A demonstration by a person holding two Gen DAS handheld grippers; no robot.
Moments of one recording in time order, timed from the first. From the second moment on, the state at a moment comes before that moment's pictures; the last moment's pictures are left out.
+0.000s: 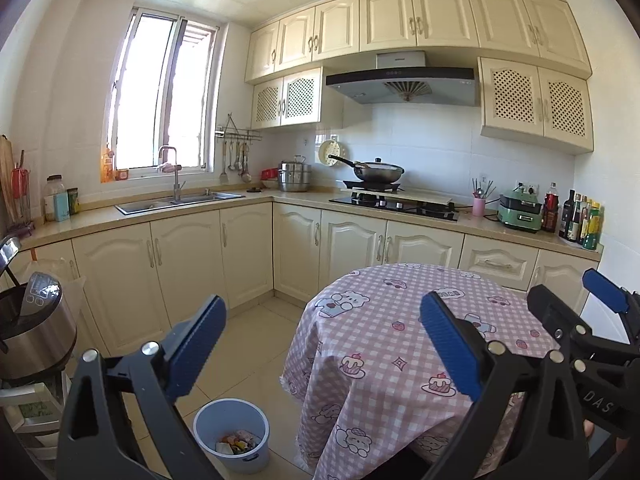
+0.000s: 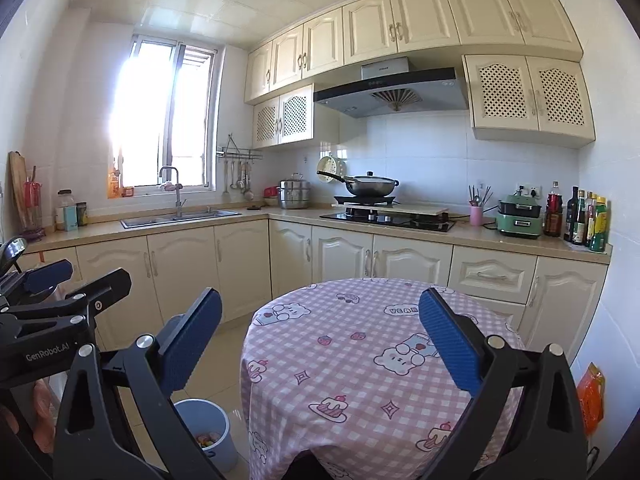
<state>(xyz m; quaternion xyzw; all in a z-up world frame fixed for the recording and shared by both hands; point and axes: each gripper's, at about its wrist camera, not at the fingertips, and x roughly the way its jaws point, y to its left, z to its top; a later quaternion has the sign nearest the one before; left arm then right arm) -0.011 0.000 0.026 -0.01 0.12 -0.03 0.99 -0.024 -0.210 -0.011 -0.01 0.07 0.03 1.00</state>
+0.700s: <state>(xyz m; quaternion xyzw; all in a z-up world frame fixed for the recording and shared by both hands) -0.012 -0.002 0.023 0.00 0.11 -0.03 0.99 -0.029 -0.209 -0.013 -0.01 0.07 0.04 1.00</state>
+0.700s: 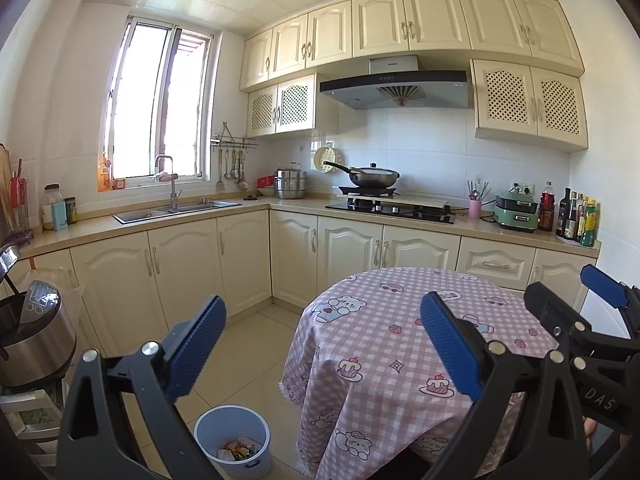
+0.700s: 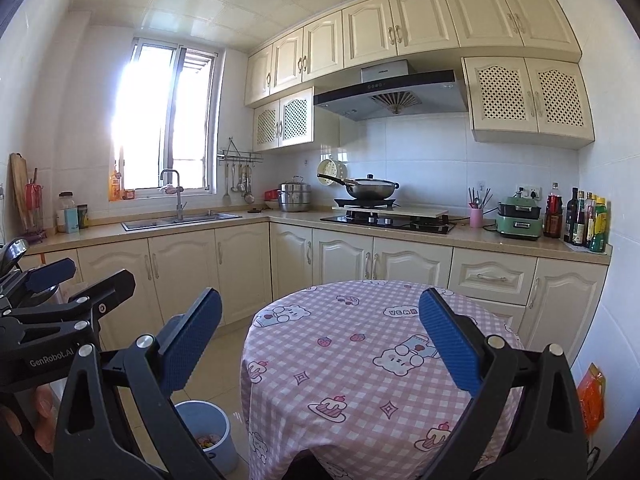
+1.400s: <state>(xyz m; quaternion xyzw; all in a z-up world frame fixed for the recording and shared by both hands) -0.012 -0.002 0.016 0.00 0.11 -0.04 0.99 -0.031 -0.205 -0.017 -0.01 0.08 0.04 1.00</state>
